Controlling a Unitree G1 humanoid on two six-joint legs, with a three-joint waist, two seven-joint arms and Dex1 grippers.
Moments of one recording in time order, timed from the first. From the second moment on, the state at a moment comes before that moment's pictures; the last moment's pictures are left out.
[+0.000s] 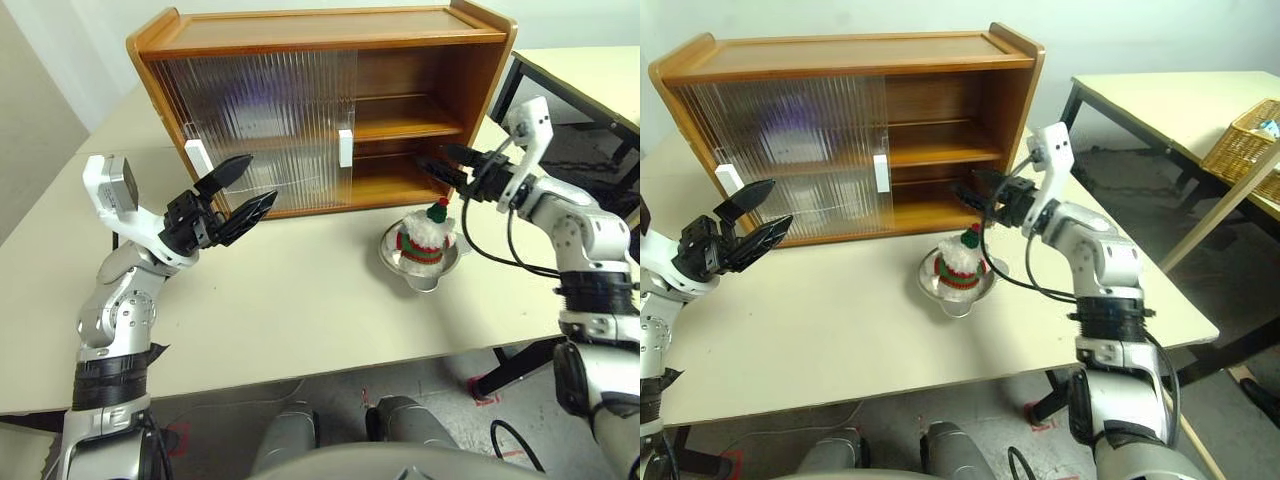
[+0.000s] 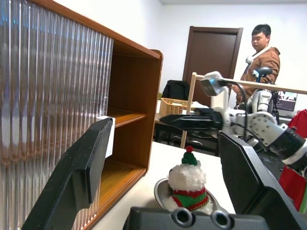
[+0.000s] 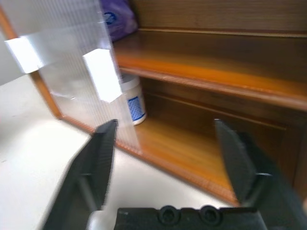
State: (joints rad) left arm -0.22 0.50 0.29 -0.09 -0.82 0.20 -1.05; right arm -0.59 -0.50 -0.18 0.12 0.48 0.62 0.82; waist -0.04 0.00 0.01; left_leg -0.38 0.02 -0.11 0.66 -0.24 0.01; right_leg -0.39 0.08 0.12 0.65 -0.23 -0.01
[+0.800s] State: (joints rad) left arm -0.22 0.51 0.30 -0.08 -0.82 0.21 -1.07; right arm -0.19 -0.60 -0.15 -0.15 0.61 0.71 0.91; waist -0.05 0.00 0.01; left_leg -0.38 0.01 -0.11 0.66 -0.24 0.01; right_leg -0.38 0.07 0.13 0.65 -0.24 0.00
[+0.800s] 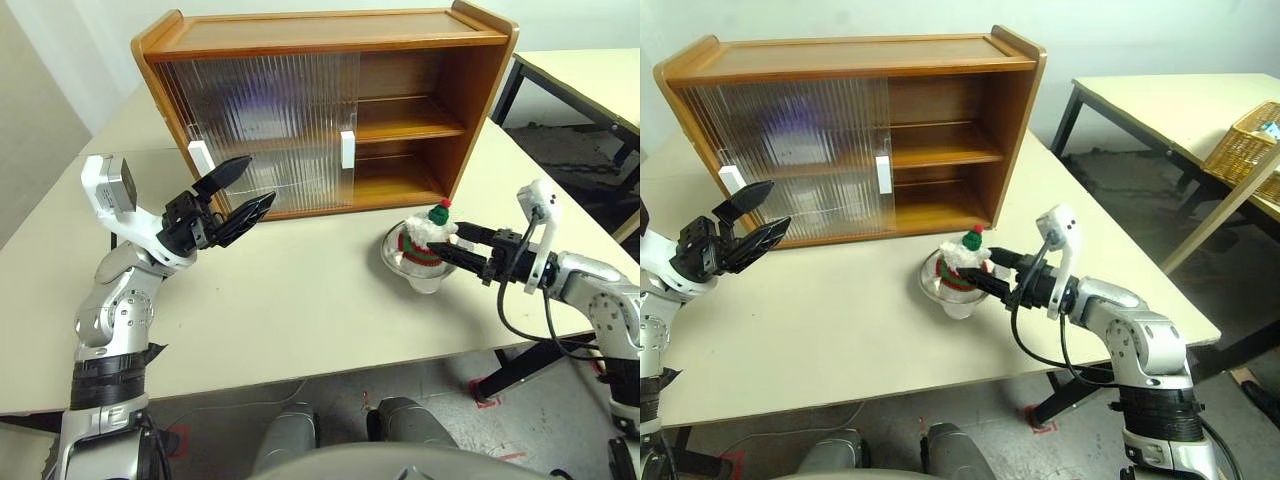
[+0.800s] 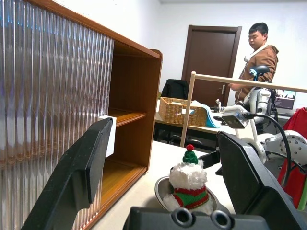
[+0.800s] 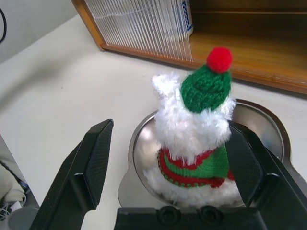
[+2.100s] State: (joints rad) left arm -0.23 0.52 0.31 -0.08 -0.82 0.21 -1.06; right arm -0.28 -0.56 -0.07 0.02 0.55 0.60 0.93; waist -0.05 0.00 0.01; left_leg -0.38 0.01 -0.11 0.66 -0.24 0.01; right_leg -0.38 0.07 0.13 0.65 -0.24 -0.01
